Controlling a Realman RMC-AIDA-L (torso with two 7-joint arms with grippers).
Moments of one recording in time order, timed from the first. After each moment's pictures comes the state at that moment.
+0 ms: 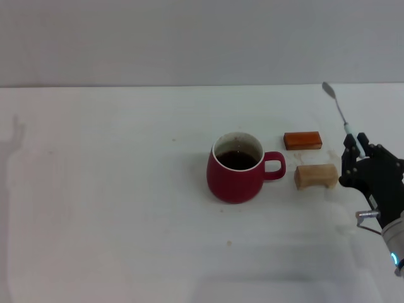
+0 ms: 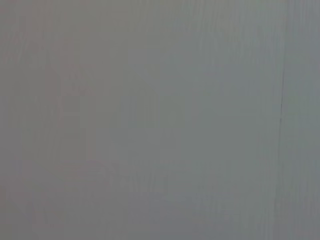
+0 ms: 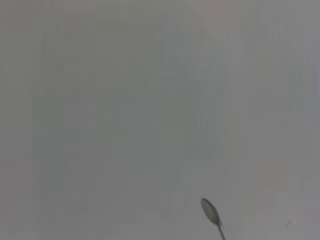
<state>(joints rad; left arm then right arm) -0.42 -2.05 -1.22 -0.21 2.21 1.26 -0.11 0.29 2.03 0.41 0.64 -1.80 -1.11 -0.27</state>
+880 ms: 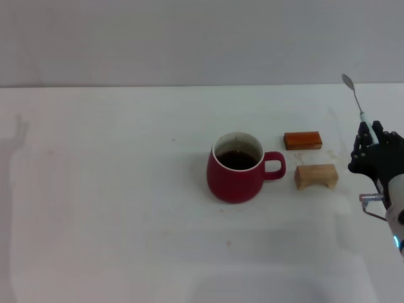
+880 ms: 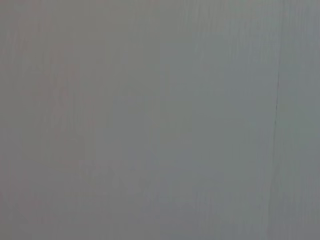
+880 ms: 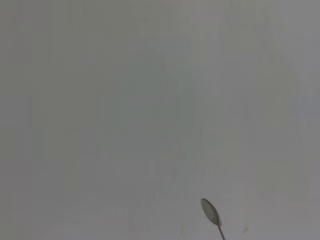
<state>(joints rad) -0.43 -2.06 -1.22 -0.21 2.21 1.26 -0.11 0.10 2.02 0.72 1.05 -1.82 -0.83 -0.77</state>
